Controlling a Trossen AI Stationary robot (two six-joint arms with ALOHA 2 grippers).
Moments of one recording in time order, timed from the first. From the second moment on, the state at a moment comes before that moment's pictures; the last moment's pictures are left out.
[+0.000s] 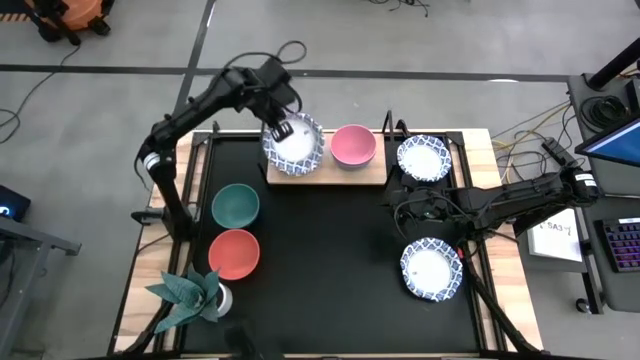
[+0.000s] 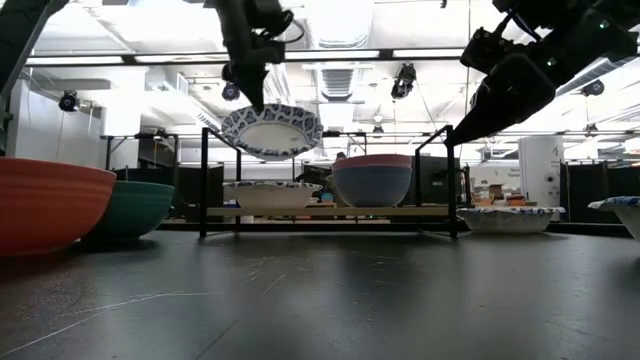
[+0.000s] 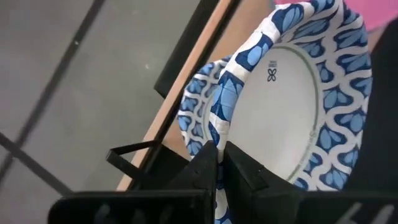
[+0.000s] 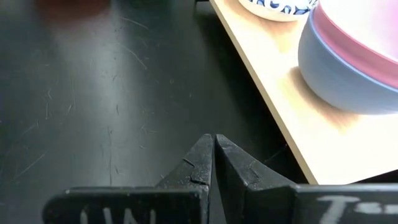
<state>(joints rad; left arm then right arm) 0.66 1.80 1.98 -1.27 -0.10 0.20 0.04 1.00 0.50 -0.12 0.31 0.10</state>
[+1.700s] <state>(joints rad) 0.56 1.80 1.66 -1.20 -0.12 0.21 0.04 1.01 0.50 -0.12 0.31 0.10</state>
